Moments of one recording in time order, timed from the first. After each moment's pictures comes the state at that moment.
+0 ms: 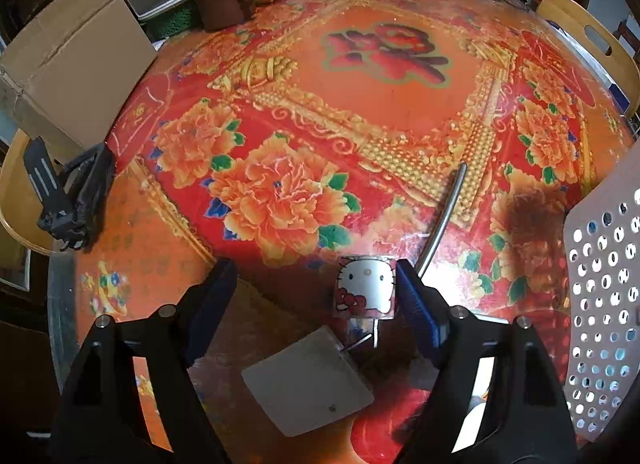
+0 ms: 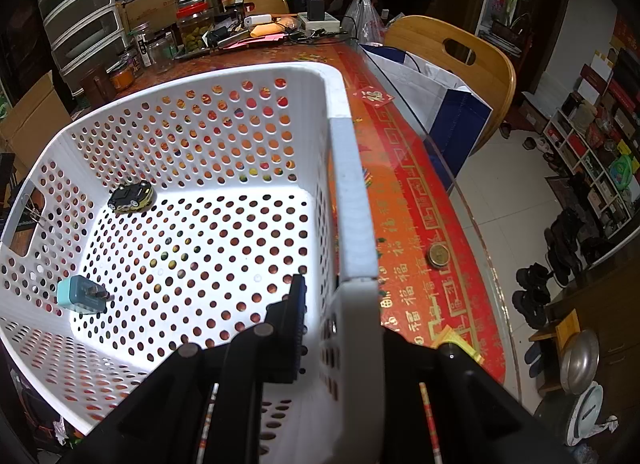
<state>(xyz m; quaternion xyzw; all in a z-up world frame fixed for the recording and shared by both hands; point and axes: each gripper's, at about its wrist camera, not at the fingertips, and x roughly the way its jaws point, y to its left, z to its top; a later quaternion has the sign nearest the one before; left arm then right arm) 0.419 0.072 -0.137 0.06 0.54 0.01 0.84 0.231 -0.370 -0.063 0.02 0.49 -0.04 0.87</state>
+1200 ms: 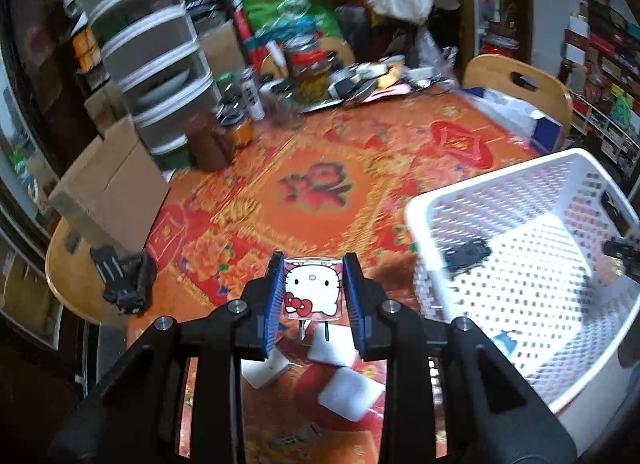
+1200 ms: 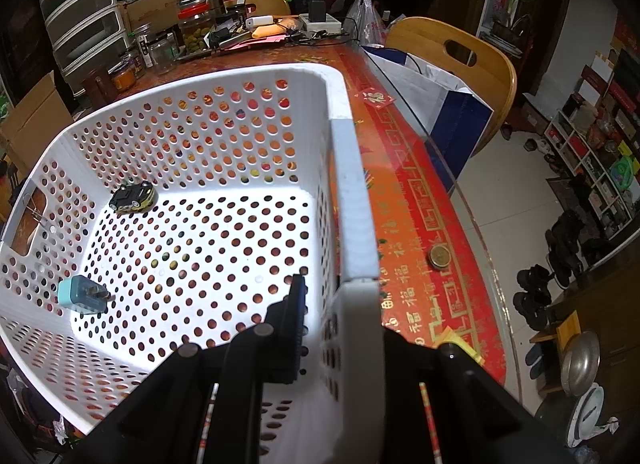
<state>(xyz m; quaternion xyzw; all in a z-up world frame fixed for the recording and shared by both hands) 0.318 -0.013 0.021 0.12 0.37 -0.05 0.92 0.234 -0.368 -0.062 0.02 0.49 -0.04 0.87</state>
